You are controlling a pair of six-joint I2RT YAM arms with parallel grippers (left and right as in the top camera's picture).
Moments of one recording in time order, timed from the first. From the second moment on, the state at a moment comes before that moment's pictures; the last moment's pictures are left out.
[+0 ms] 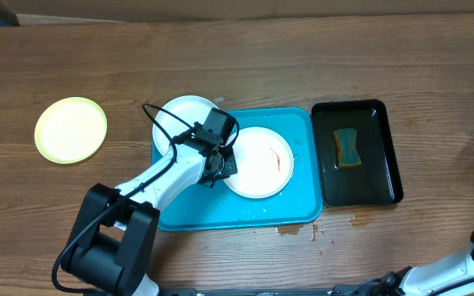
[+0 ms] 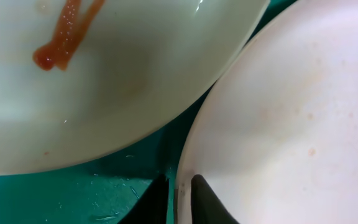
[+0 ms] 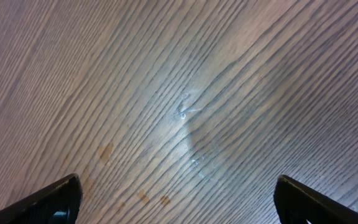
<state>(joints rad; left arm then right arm) -0.45 1.75 1.01 -0.58 0.01 -0.66 -0.75 1.88 1.52 -0.79 -0.19 0.23</state>
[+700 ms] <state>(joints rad) -0.45 1.75 1.01 -0.57 0.03 -0.66 -0.75 1.88 1.52 -0.80 -0.28 0.28</state>
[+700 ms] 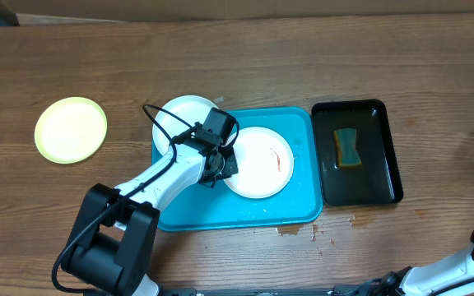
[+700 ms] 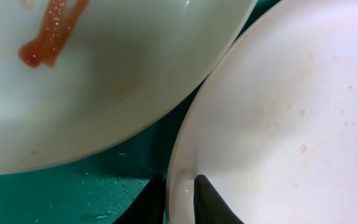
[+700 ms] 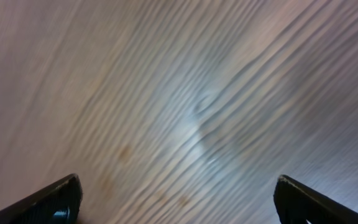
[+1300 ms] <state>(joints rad) -0.45 1.75 1.01 -0.57 0.04 -0.66 -0.43 1.88 1.52 -1.05 -0.40 0.25</state>
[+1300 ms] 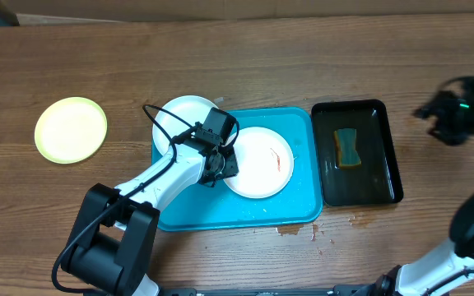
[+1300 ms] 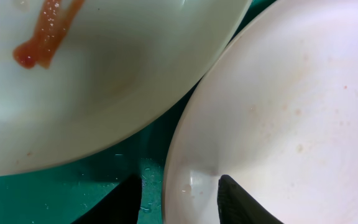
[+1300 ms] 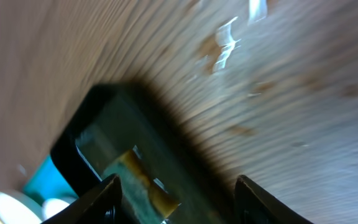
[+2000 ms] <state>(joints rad) -0.45 1.75 1.01 -0.56 0.04 -0.66 0.12 1.88 1.36 -0.91 0.12 0.23</state>
